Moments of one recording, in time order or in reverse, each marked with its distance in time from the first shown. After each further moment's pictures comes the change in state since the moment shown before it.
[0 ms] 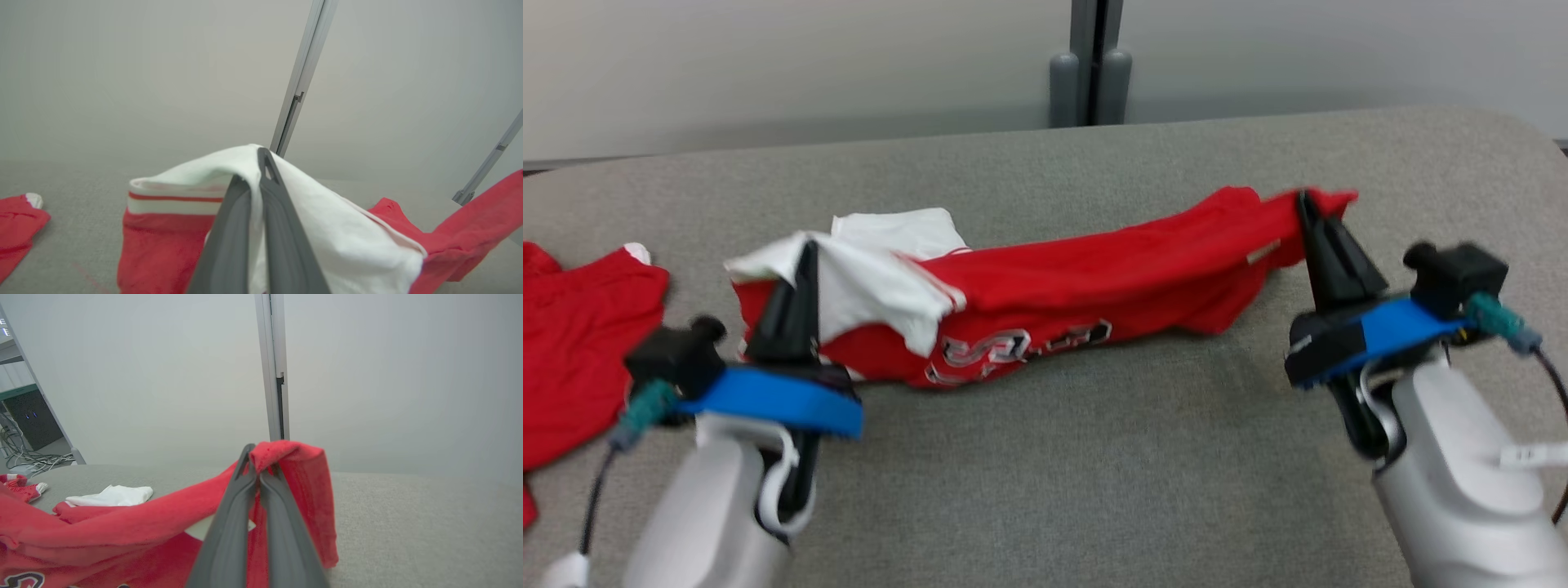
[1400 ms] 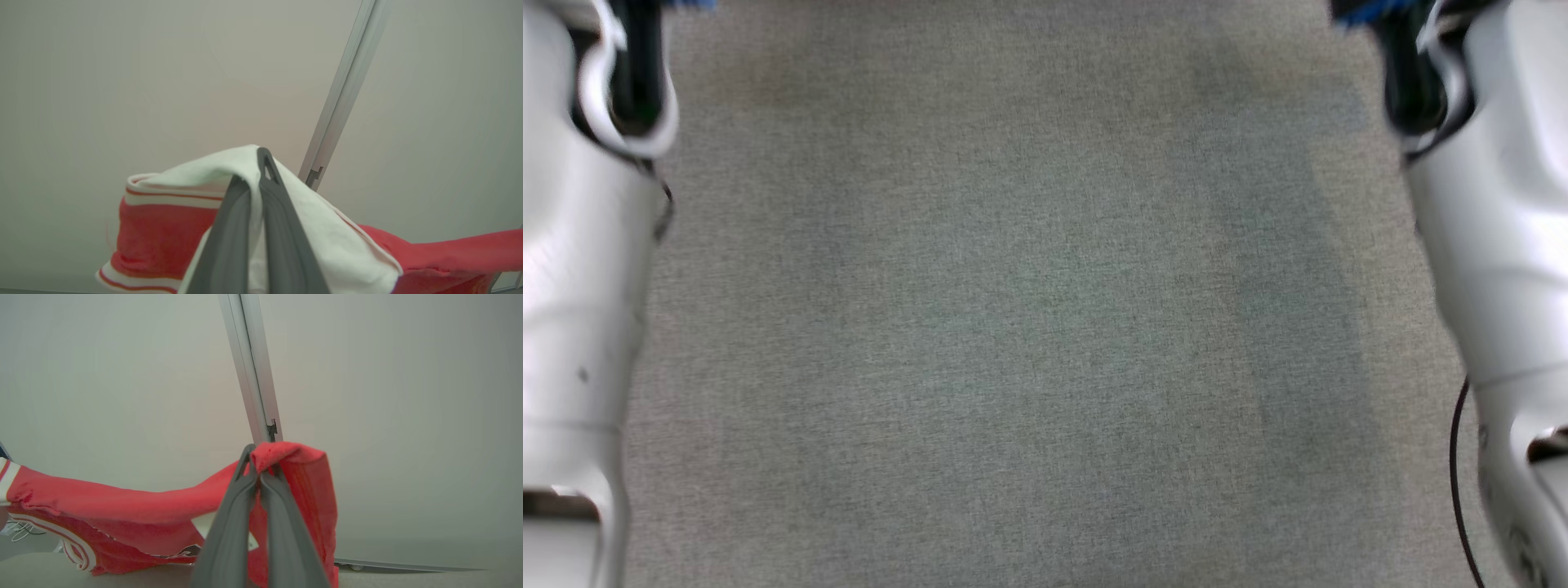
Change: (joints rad) left arm -0.859 0.112 -0.130 0.356 -0.249 0.000 0.002; right arm -0.738 0.018 0.036 0.340 0.166 0.000 0.000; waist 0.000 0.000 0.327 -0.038
